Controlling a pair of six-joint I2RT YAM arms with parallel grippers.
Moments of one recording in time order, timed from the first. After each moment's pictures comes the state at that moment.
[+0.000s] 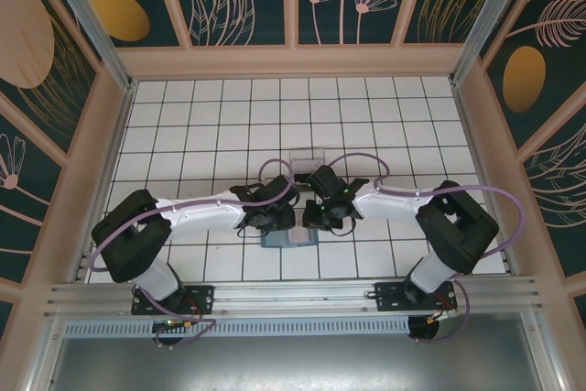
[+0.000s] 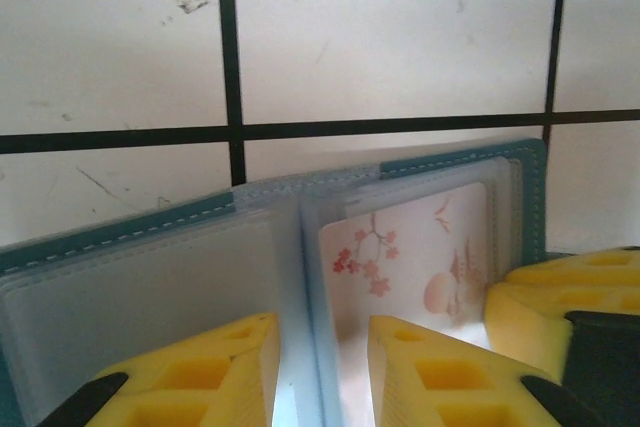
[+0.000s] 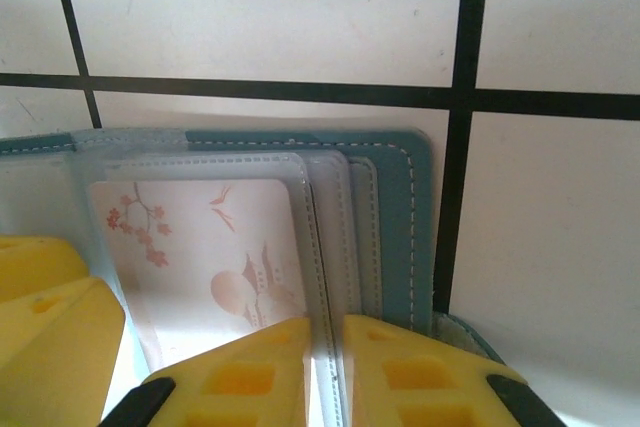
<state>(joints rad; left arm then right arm) -0.95 1.61 0.86 -0.41 0.00 -1.00 0.85 1.58 0.79 -0.39 -0.26 0.86</state>
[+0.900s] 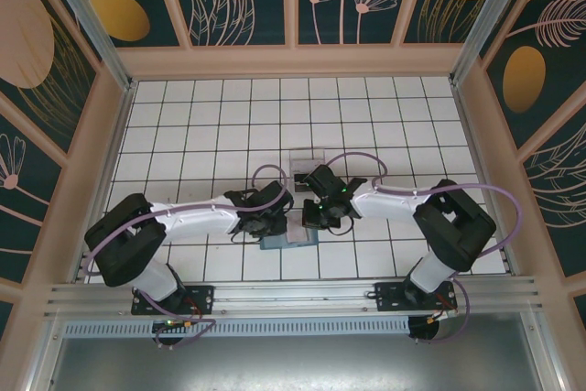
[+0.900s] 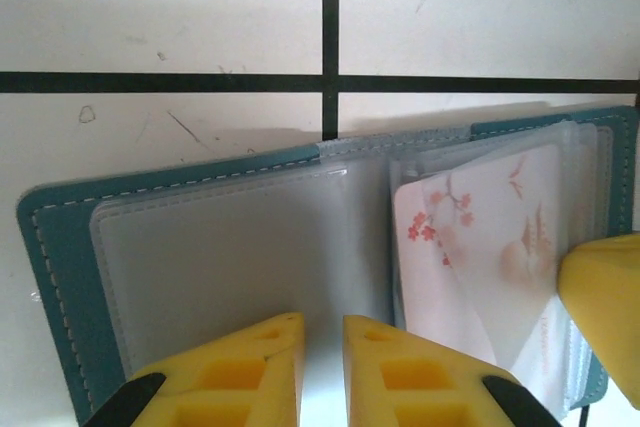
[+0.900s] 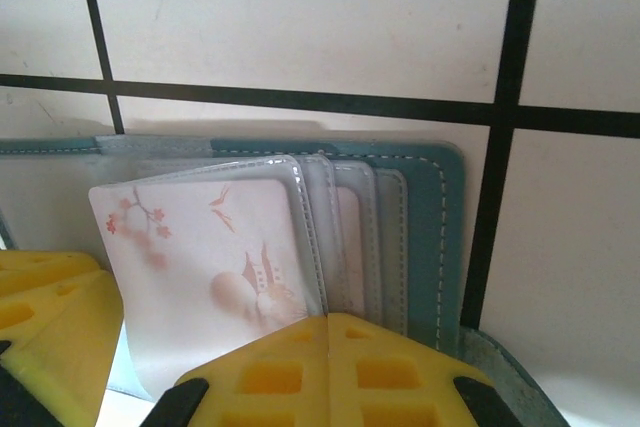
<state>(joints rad) -0.95 1.55 0.78 -0.40 -0.01 -1.02 0.85 1.60 0.80 -0.37 -0.26 0.85</state>
